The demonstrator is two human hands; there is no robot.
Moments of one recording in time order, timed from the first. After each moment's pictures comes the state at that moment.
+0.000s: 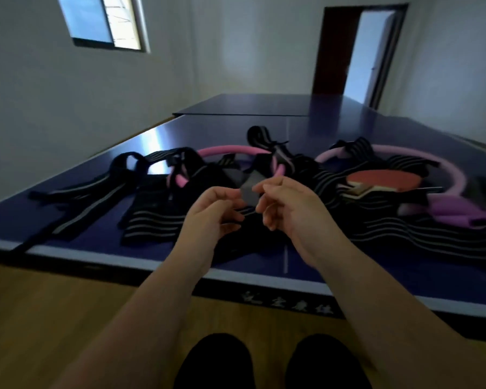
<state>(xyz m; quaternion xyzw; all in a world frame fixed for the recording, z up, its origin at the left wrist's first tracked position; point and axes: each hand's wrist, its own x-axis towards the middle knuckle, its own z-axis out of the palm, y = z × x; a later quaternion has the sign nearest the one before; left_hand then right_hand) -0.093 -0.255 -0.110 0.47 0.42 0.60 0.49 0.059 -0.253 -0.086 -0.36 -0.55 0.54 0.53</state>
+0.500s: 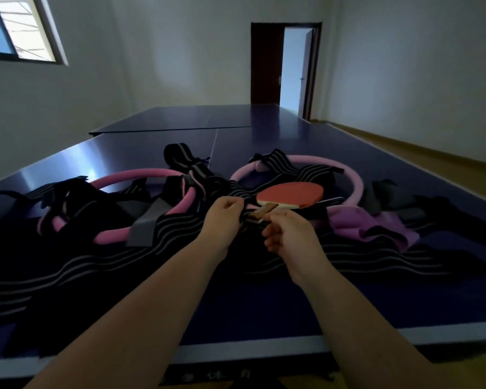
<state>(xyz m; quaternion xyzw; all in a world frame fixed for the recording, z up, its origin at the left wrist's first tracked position) 0.113 -0.118 -0.123 0.56 0.49 0.47 0.47 0.230 -0.187 -0.123 -0.53 -0.37 0.48 0.60</state>
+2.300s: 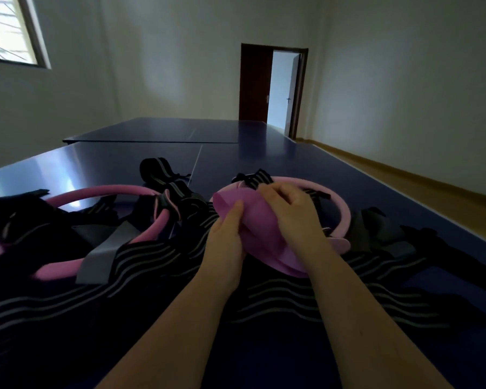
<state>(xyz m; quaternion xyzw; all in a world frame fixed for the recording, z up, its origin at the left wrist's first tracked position) 0.172 -0.109 -0.110 0.38 0.29 0.59 0.65 0.286 -0.128 -0.070 -0.54 -0.59 0.21 0.57</state>
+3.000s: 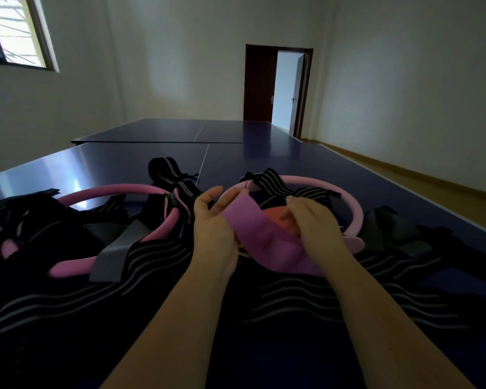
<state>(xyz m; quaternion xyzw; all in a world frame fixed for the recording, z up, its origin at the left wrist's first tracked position) 0.148 -0.107 -0.089 0.30 0.23 0.65 0.66 0.300 -0.132 -0.093 -0.59 -0.59 0.18 0.53</state>
